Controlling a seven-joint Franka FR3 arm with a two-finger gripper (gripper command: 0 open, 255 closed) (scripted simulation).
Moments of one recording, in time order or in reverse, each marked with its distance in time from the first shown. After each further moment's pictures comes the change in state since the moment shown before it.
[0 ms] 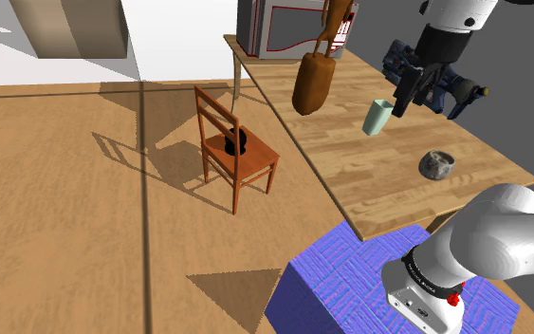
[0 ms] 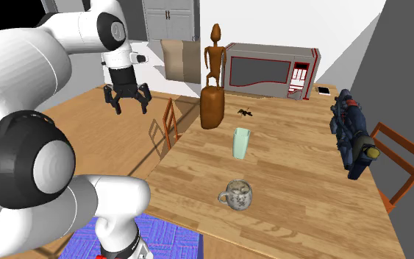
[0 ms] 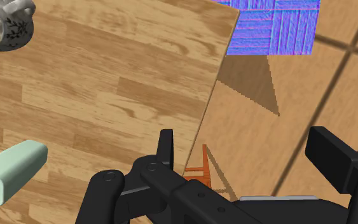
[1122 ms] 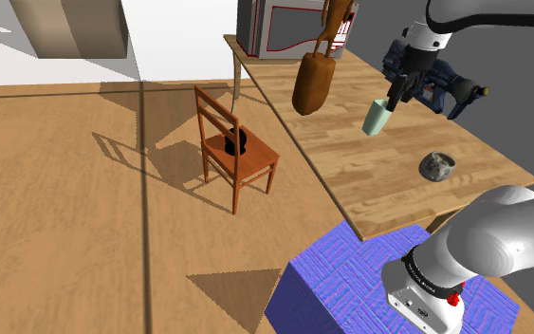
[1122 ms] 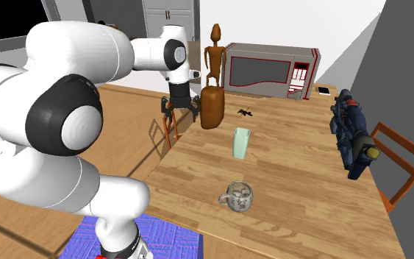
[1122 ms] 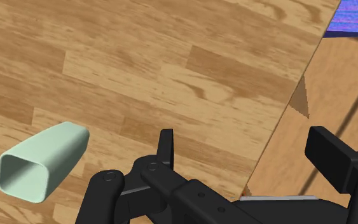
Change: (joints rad) arm -0.068 0.309 -0.299 0.037 -0.168 0.275 -0.328
